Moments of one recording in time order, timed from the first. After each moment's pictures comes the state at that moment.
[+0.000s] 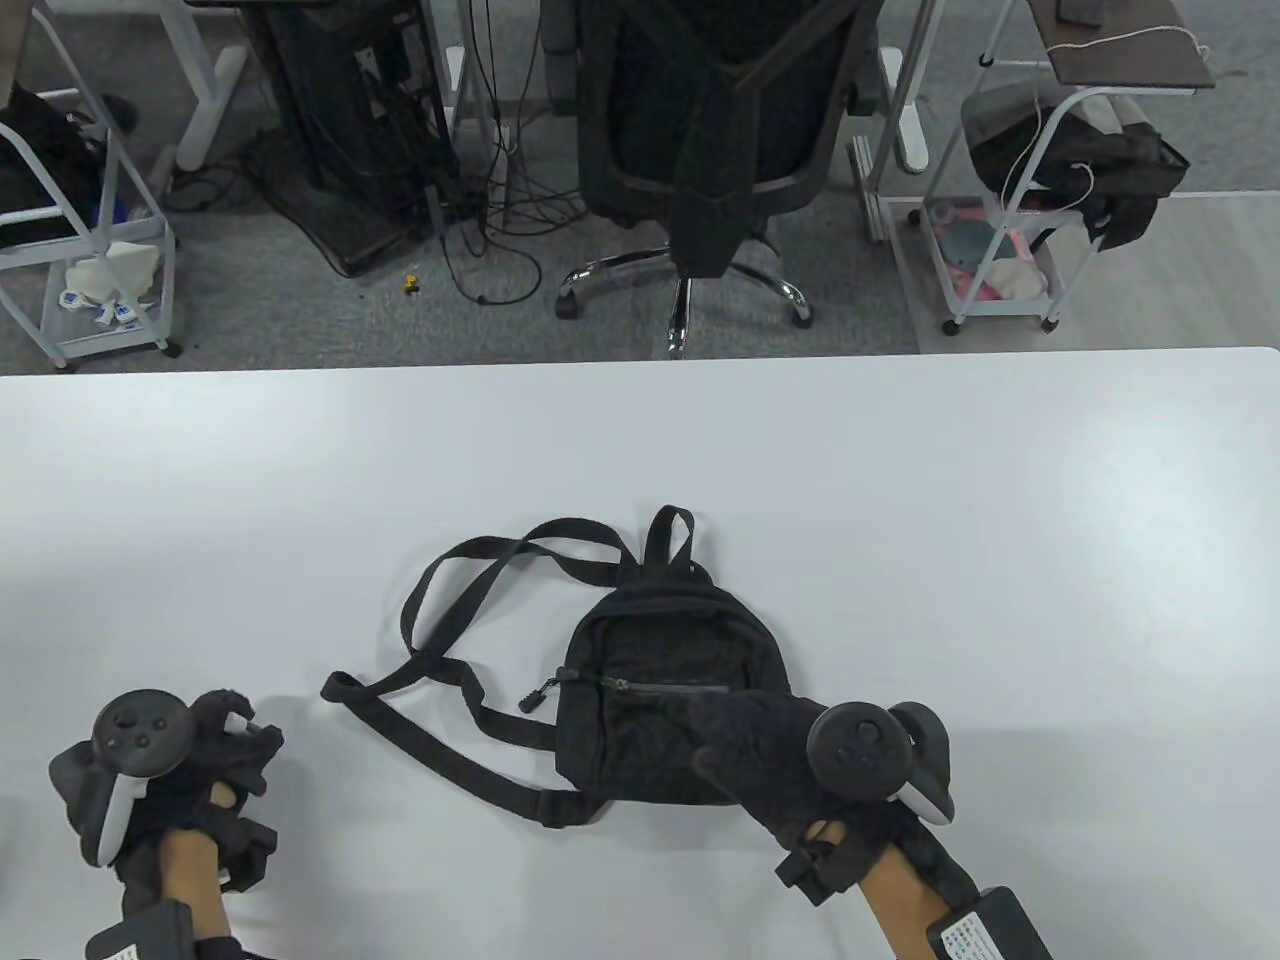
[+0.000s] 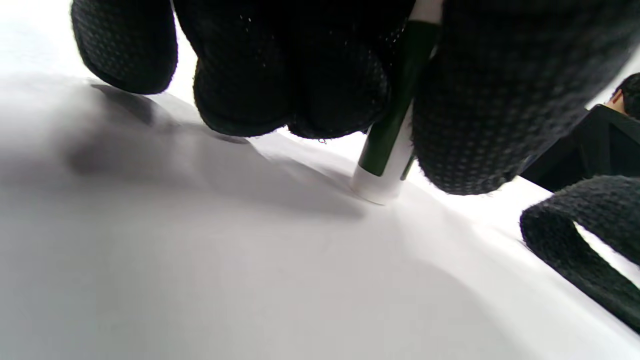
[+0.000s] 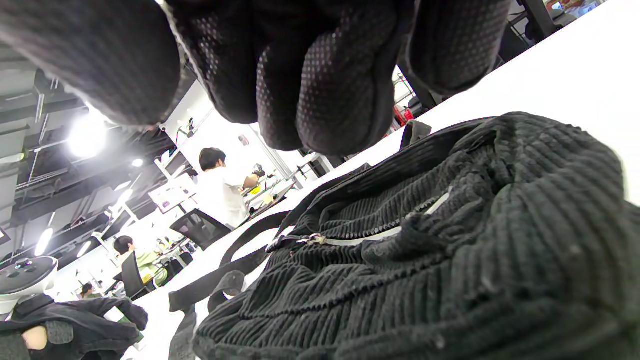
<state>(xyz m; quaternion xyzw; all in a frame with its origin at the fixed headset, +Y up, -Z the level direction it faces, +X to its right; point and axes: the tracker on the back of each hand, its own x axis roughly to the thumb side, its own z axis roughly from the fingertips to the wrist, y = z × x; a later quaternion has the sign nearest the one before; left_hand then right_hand) -0.423 -0.759 -0.200 -0.02 0.20 0.23 0.95 0.131 -0.707 -0.198 0.21 0.00 0.92 0.33</state>
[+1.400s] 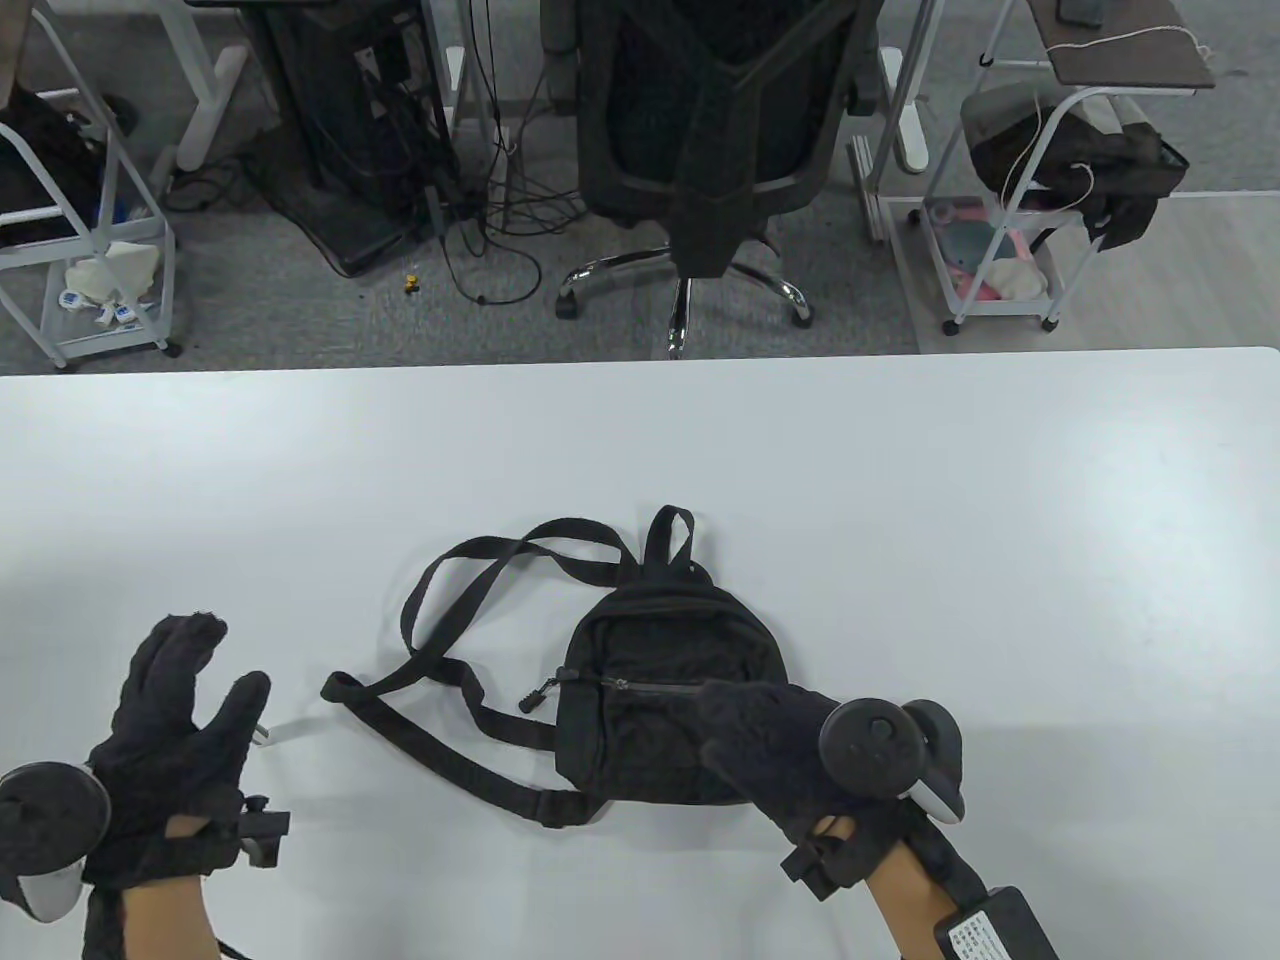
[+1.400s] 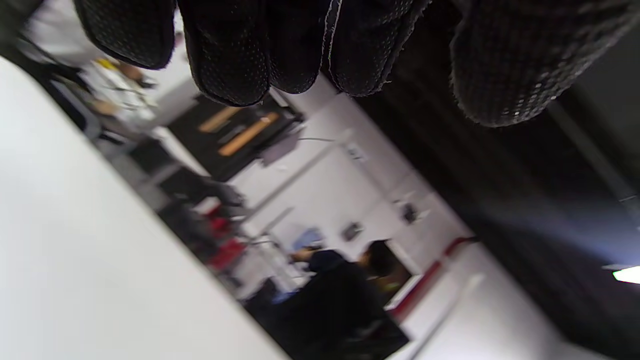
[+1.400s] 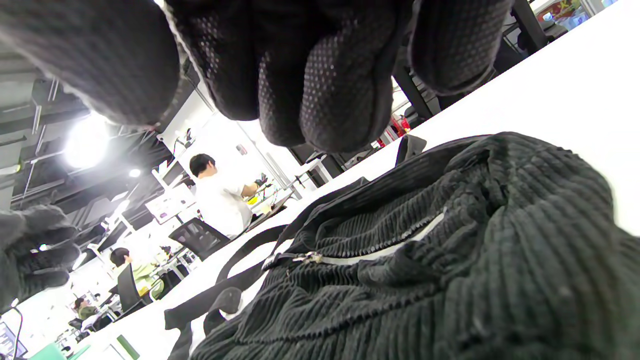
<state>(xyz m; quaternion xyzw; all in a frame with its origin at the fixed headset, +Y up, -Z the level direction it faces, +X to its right) -0.374 -0.650 -0.163 0.25 -0.04 0.43 0.87 0.140 -0.704 -0.200 0.19 -0.02 0.92 0.34</state>
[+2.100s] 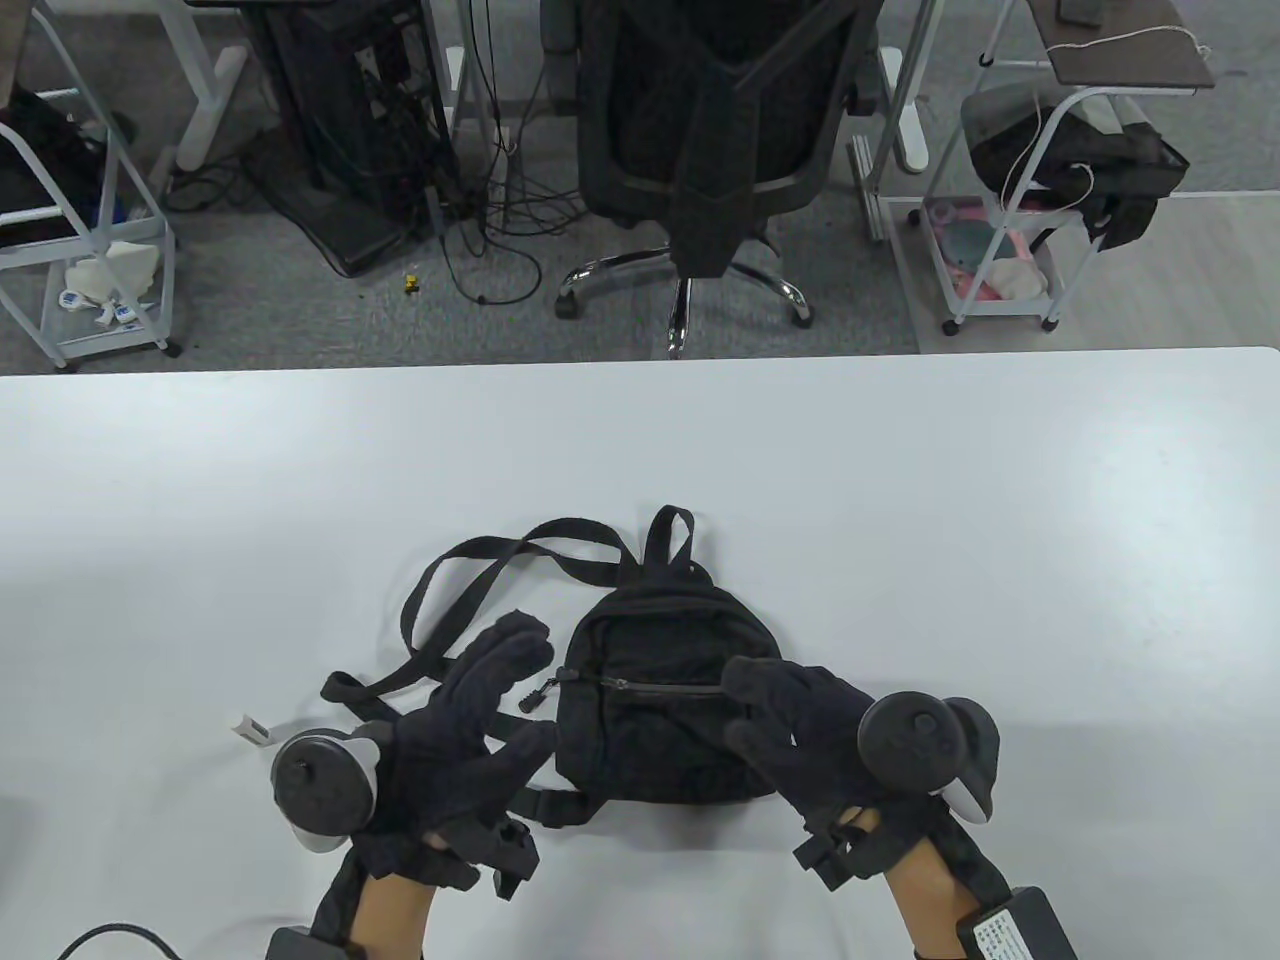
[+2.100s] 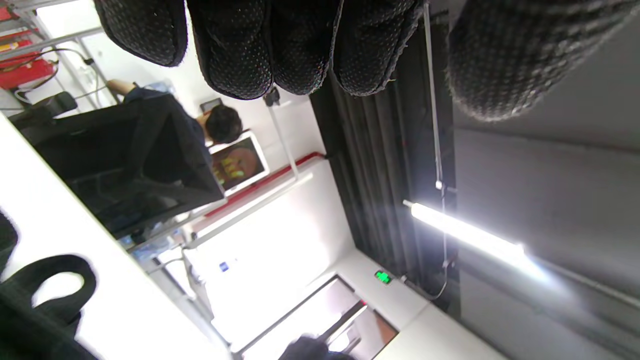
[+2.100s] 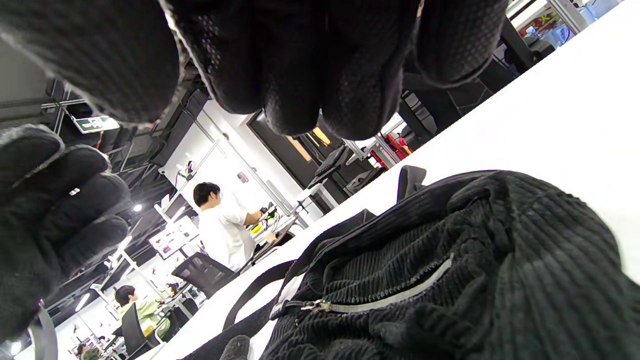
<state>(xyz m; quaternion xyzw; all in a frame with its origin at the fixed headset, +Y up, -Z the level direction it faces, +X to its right) -0.195 -0.669 -0.184 0.13 -0.28 0.54 0.78 0.159 -0.696 -0.203 0.18 -0.04 0.91 0.38</state>
